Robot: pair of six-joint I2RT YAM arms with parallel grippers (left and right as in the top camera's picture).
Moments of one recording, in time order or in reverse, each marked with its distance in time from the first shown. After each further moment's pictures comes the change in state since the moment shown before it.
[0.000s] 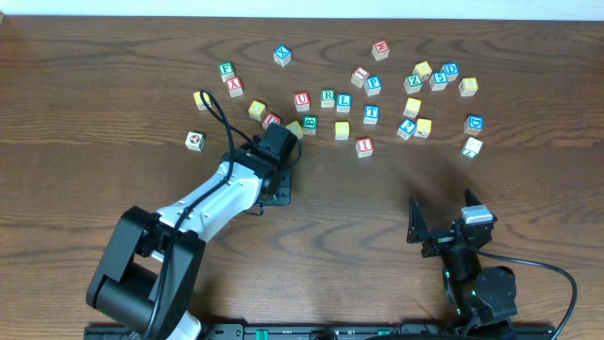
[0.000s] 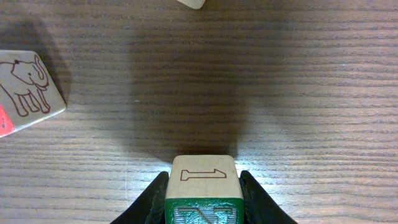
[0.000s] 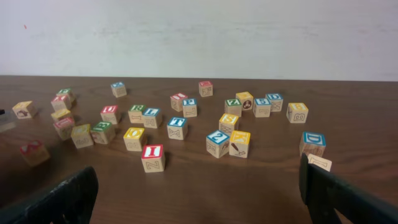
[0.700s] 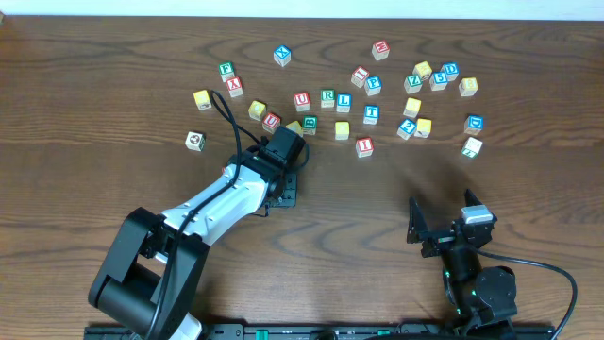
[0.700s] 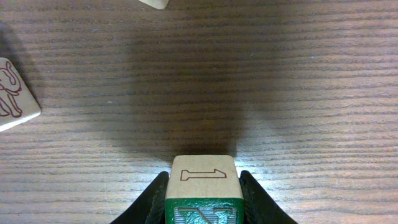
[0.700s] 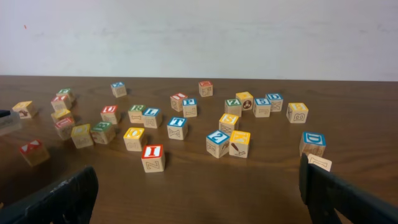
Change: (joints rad) left arm -0.039 0.000 0.000 0.016 -0.009 0.006; right arm 0.000 0.000 0.000 0.000 0.000 0.000
